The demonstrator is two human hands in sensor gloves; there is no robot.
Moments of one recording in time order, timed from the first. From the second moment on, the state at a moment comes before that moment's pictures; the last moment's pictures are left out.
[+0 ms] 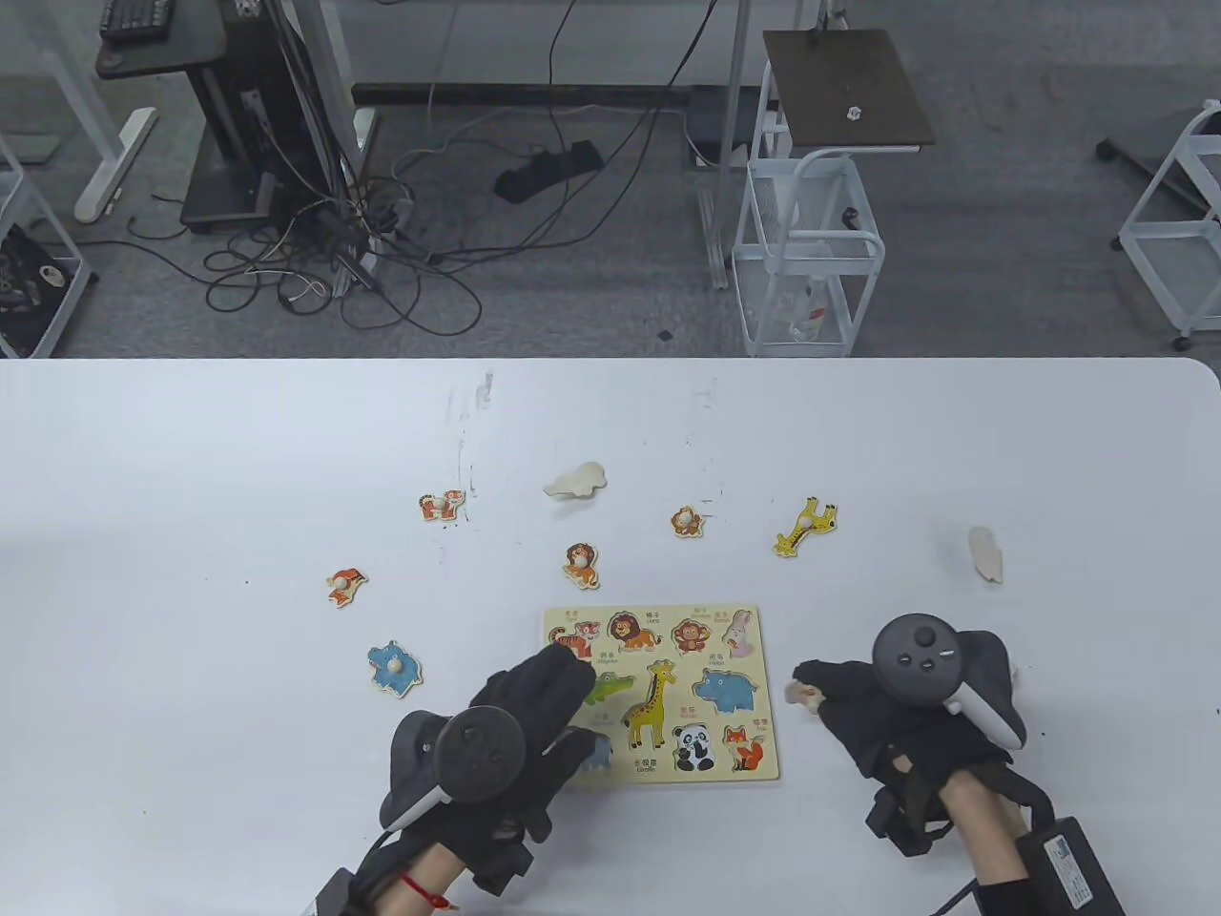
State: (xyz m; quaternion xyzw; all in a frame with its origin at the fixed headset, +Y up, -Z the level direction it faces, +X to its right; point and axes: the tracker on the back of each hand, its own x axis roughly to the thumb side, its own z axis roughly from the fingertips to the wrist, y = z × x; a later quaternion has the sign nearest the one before) left_hand -0.138 -0.718 -0.221 0.00 -0.22 0.29 0.93; right_hand 0.195 -0.691 -0.265 0.15 0.12 0.96 0.22
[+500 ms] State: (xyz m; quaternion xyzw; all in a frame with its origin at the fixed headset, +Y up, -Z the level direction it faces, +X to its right) left_hand -0.124 -0.734 -0.223 -0.09 -0.20 0.41 0.89; right_hand 0.067 -0.651 -0.237 0.32 0.09 0.93 0.14
